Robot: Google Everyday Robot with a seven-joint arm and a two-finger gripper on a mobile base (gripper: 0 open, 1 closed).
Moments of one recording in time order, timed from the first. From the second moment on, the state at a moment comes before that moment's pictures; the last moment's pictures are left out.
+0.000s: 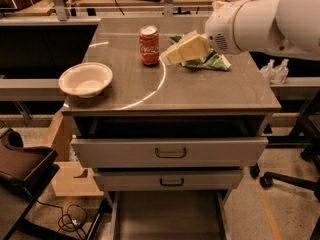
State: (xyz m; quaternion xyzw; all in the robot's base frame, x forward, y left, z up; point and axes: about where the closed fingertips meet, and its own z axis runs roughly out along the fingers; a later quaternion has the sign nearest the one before) arm 0.613 -0.069 1.009 -0.40 0.72 0.09 0.56
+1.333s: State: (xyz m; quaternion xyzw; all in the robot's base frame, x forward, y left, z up) arm 0.677 0.016 0.941 -0.33 0.67 0.19 0.64
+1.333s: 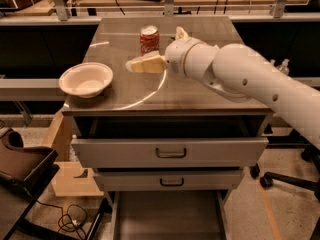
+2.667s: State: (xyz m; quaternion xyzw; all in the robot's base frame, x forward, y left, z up) arm 0.731 0.049 0.906 -0.31 0.68 0.20 0.63
